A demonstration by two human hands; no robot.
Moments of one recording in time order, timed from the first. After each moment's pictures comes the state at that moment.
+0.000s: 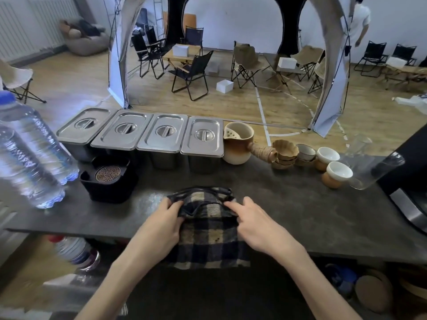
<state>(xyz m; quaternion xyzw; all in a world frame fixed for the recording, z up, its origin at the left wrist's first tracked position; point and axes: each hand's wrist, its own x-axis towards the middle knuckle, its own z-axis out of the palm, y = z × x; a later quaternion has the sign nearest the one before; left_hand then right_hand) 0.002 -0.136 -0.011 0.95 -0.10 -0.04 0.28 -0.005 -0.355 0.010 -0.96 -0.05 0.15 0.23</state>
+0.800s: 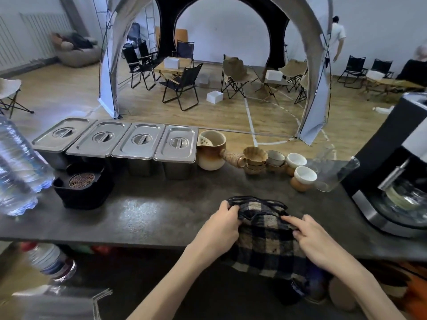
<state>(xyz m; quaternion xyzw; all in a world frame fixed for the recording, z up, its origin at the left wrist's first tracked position) -0.003 -0.309 -0.007 0.92 -0.21 -0.11 0.32 -0.060 -0.526 0.009 -0.96 0.09 0.08 0.23</state>
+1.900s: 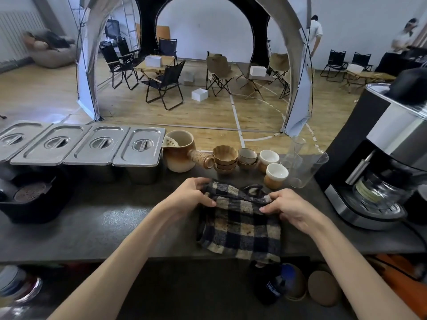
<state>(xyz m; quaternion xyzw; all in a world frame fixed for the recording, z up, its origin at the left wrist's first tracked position) 0.074 -0.329 0.014 0.73 -0.07 -0.29 0.62 0.004 -0.574 0.024 -0.81 0.23 0.13 0.52</state>
